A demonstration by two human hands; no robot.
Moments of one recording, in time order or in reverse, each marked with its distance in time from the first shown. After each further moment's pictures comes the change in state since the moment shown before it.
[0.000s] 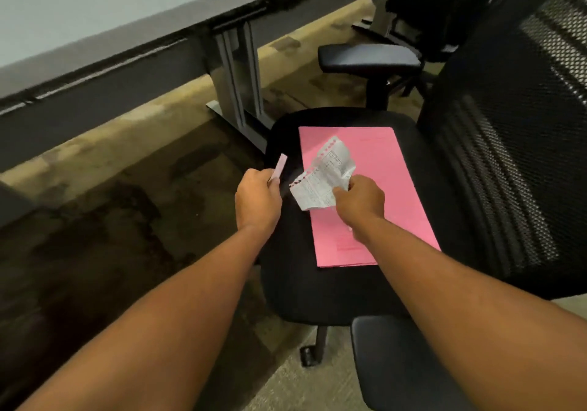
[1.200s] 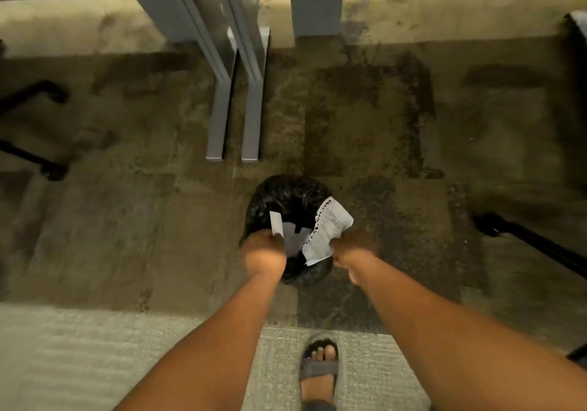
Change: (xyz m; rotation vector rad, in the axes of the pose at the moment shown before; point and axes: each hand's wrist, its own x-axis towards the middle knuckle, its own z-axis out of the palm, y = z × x) left_hand -0.334 -0.526 -0.289 0.003 0.117 -1.235; right_hand -0.432 0.043 0.515 -0.364 -0.952 0.120
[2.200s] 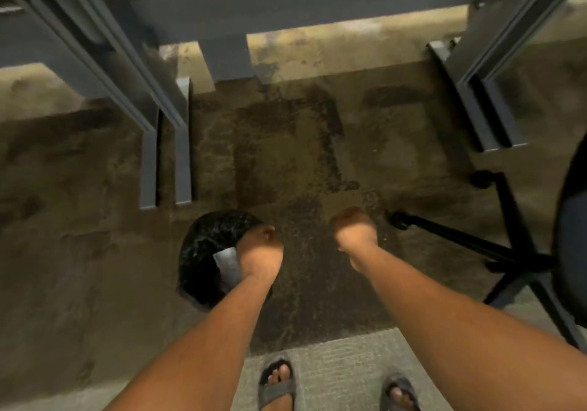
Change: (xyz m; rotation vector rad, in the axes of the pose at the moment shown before) left_hand -0.092 0.135 0.034 -0.023 -0.105 0.237; right_hand -0.041 -0.017 -0.177 -0.121 0.298 -0.160
